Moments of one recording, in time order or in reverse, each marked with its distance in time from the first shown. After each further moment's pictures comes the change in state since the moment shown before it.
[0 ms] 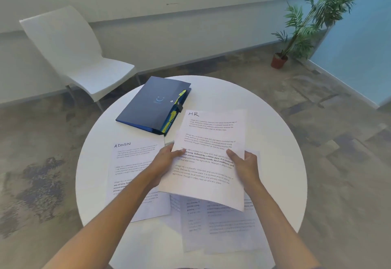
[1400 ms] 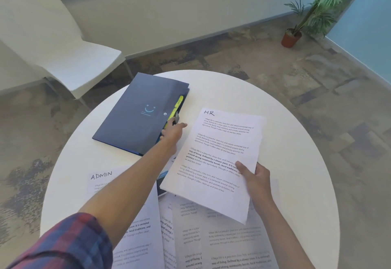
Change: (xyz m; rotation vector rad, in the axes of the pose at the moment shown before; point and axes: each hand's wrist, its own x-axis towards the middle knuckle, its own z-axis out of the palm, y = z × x) left_hand 0.282 0.042 -0.005 0.118 0.351 -0.203; right_hand 0.128 0.018 0.020 0.048 0.081 0.153
